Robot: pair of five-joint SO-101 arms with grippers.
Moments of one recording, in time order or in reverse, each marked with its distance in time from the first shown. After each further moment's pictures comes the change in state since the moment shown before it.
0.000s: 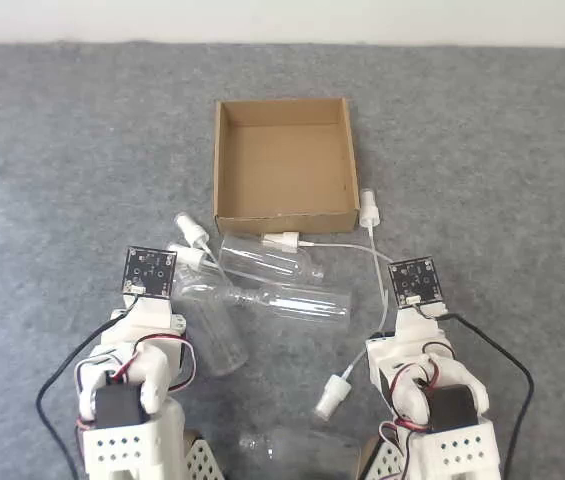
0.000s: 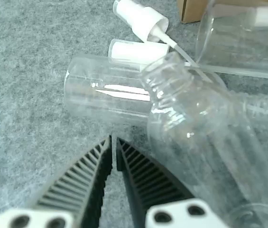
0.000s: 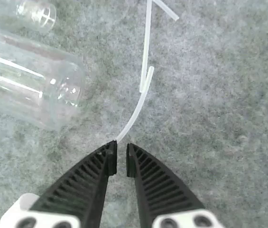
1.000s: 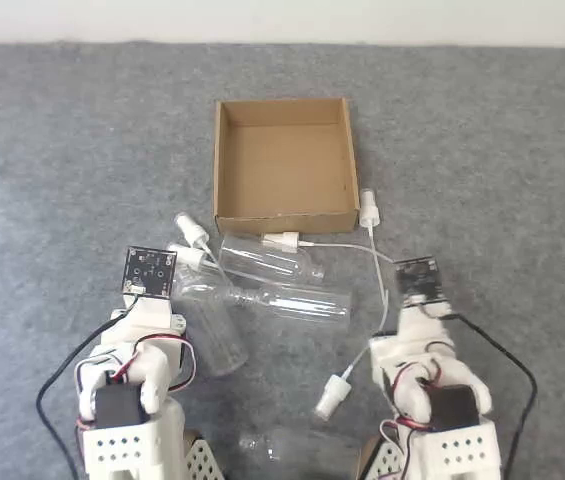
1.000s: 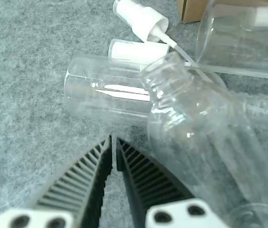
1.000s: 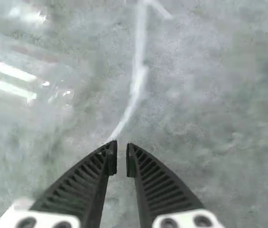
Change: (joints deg) left arm 0.0 0.0 0.0 0.0 0.0; right arm 1.8 0.0 -0.9 0.0 -0.3
